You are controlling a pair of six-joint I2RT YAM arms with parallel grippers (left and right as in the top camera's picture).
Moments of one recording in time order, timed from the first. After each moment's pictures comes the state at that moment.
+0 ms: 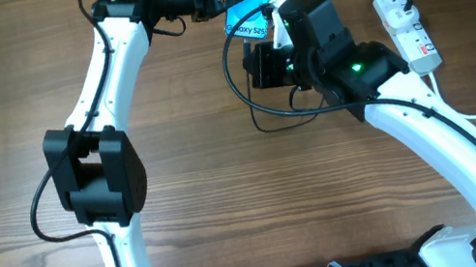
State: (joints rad) left arm -0.23 2.19 1.99 -0.47 1.29 -0.49; right arm 0.49 1.54 1.32 -0.52 -0.26 0.57
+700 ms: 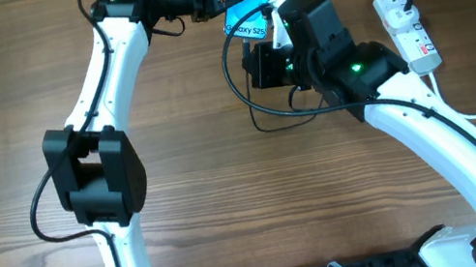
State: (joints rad) left arm -0.23 2.19 1.99 -0.47 1.31 -0.49; right arm 0.49 1.54 1.32 -0.52 -0.26 0.58
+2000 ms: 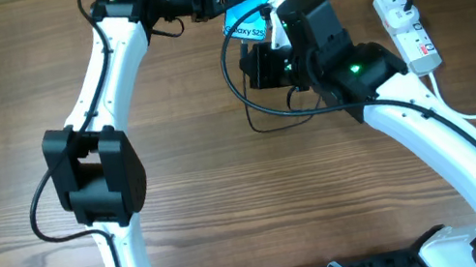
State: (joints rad) left arm -0.23 2.19 1.99 -0.48 1.33 -0.45; right arm 0.50 1.54 1.32 -0.51 -0.27 0.60
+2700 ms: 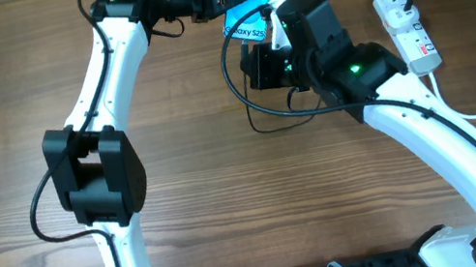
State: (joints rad) left arm -0.23 2.19 1.99 -0.49 1.33 -0.45; right arm 0.50 1.54 1.32 -0.52 -0.26 0.60
